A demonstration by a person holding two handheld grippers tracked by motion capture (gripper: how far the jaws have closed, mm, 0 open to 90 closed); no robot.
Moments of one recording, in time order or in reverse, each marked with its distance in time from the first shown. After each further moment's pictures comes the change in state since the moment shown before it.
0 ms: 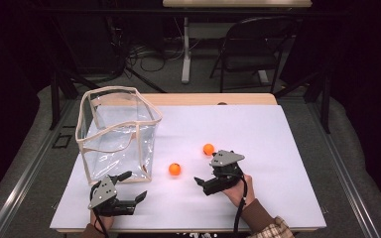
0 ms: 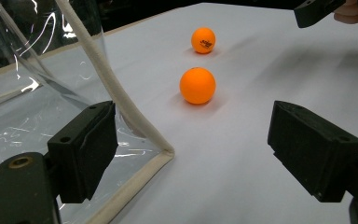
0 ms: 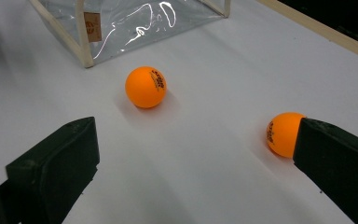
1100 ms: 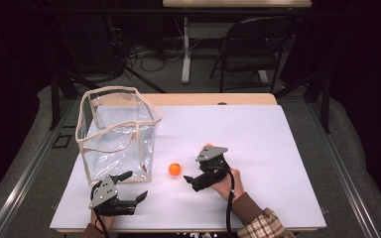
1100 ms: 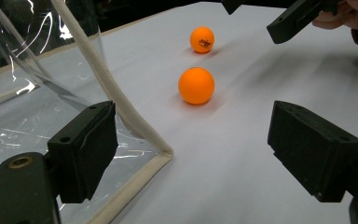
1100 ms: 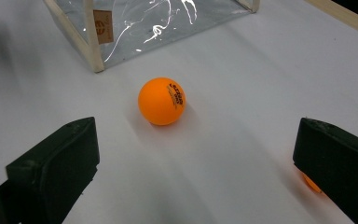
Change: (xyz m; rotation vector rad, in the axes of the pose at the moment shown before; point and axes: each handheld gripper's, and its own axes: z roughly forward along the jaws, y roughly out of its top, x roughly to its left) left arm 0.000 0.001 0.001 0.004 -0.004 0.007; right arm 0.004 0.018 0.034 0.056 0.070 -0.017
